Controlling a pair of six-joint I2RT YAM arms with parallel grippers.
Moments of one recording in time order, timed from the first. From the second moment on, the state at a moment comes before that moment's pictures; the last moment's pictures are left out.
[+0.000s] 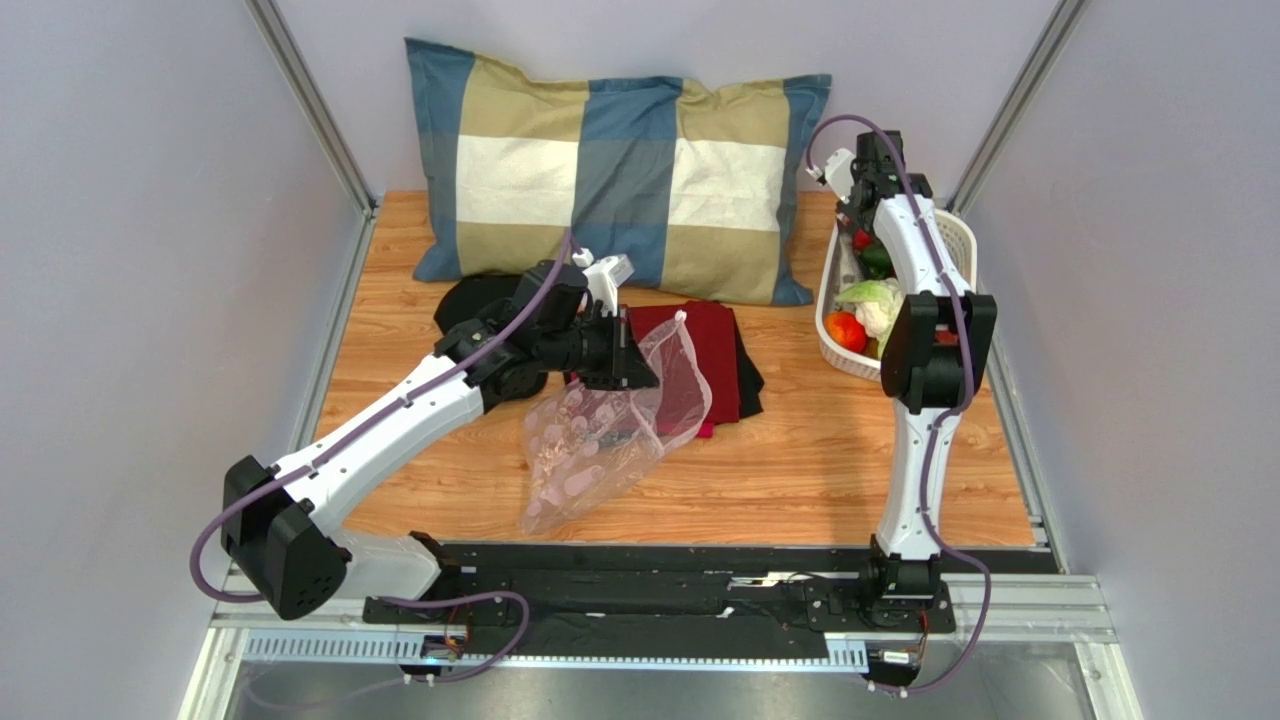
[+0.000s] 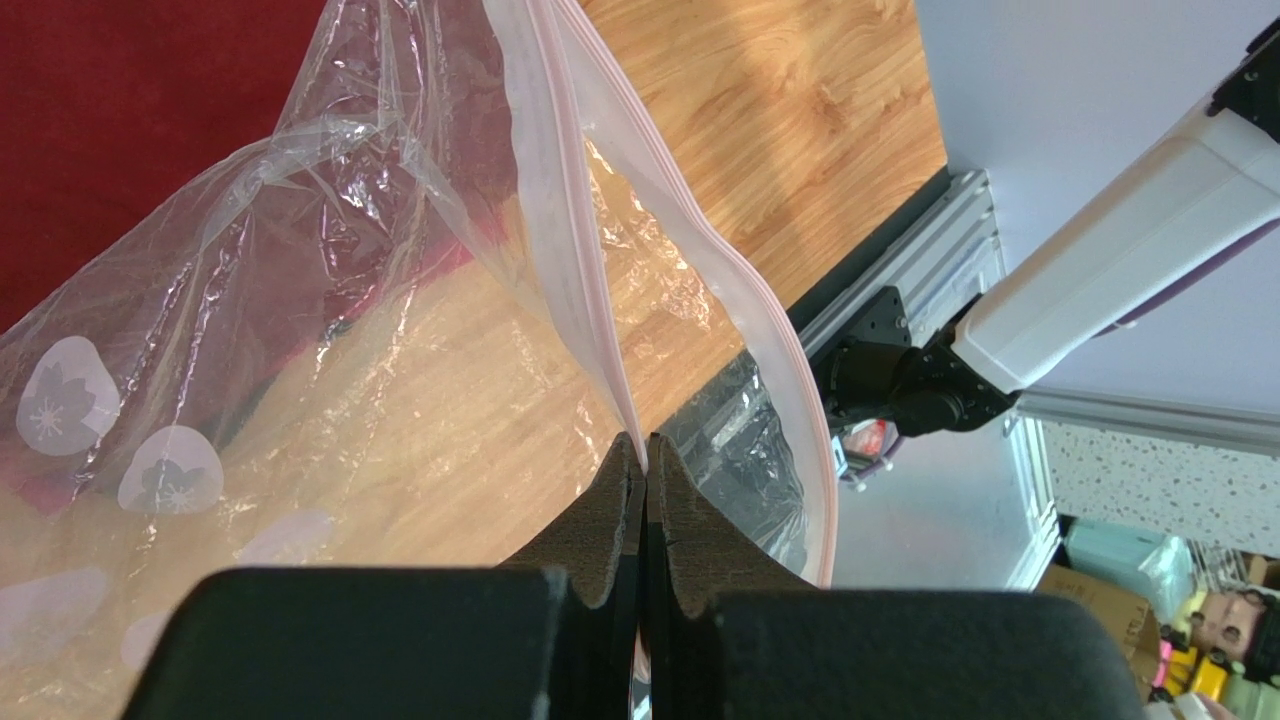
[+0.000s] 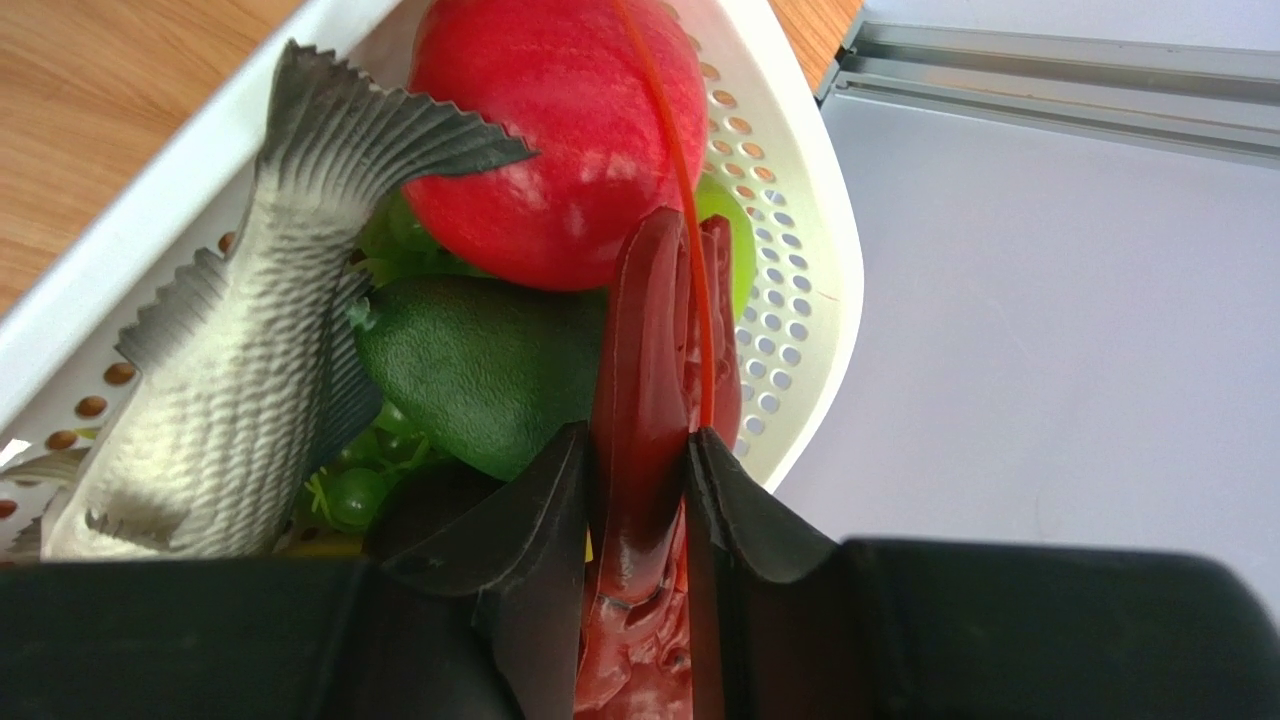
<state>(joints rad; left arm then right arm) -0.71 1.31 1.18 -0.50 0.36 -0.62 -0.01 2.30 2.18 -0.75 0.34 -0.83</state>
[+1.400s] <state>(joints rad) -0.70 1.11 1.01 -0.29 0.11 -0.93 0.18 1.21 1.62 -0.42 -0.26 0.38</state>
